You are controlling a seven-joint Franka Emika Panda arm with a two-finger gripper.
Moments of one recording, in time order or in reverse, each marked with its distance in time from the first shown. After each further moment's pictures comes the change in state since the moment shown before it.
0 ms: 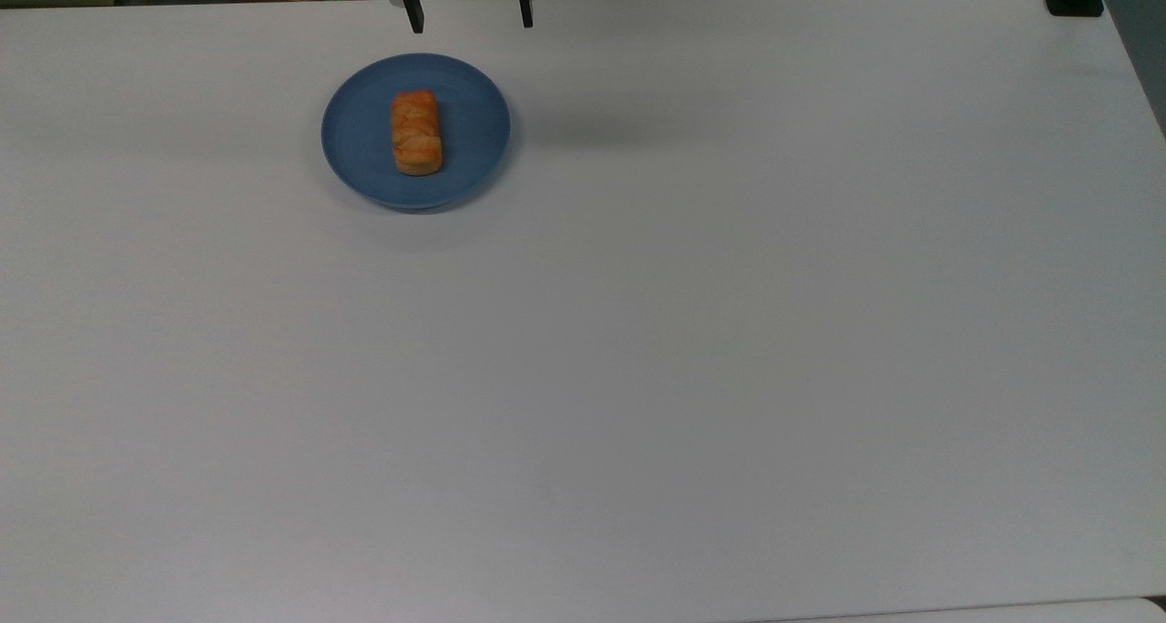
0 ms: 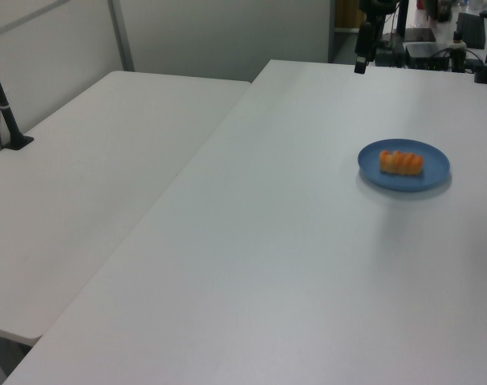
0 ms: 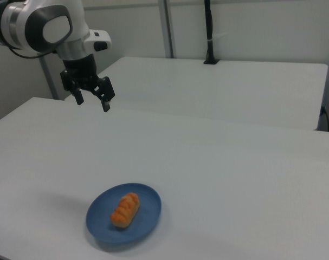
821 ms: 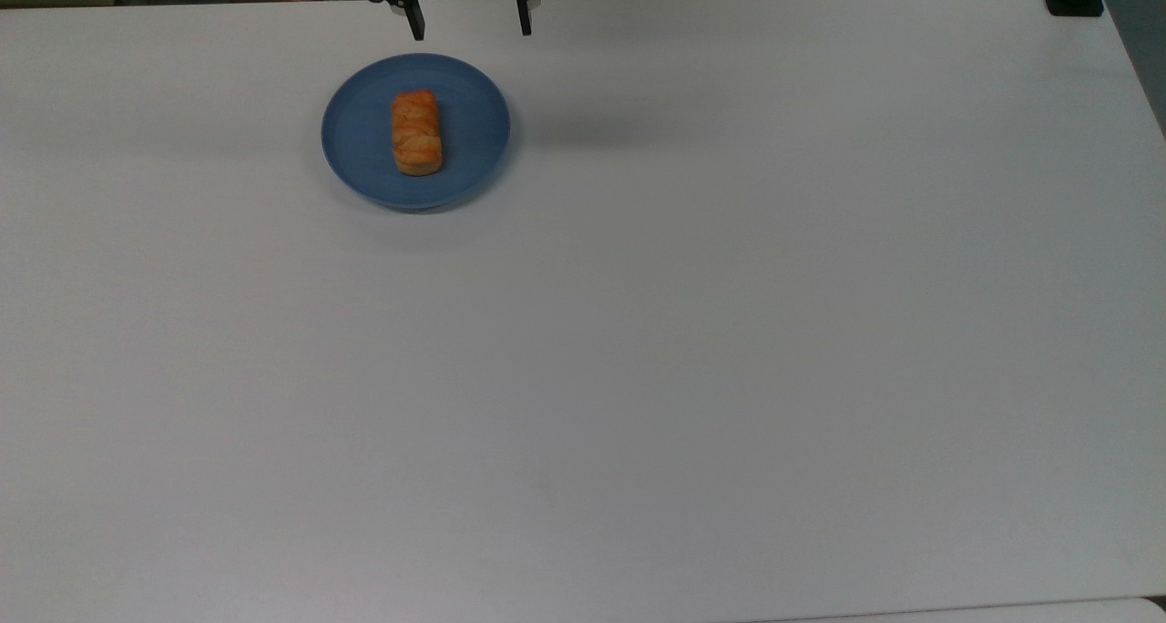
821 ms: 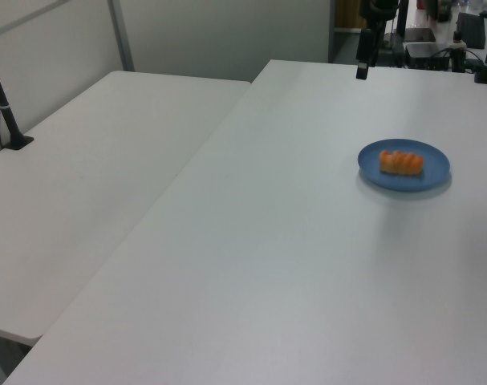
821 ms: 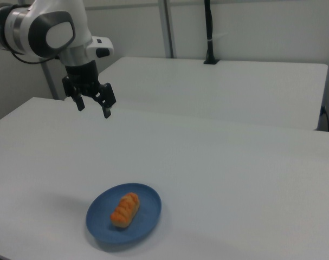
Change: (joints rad) arm 0.000 0.003 -0.003 -0.026 -0.002 0.000 -0.001
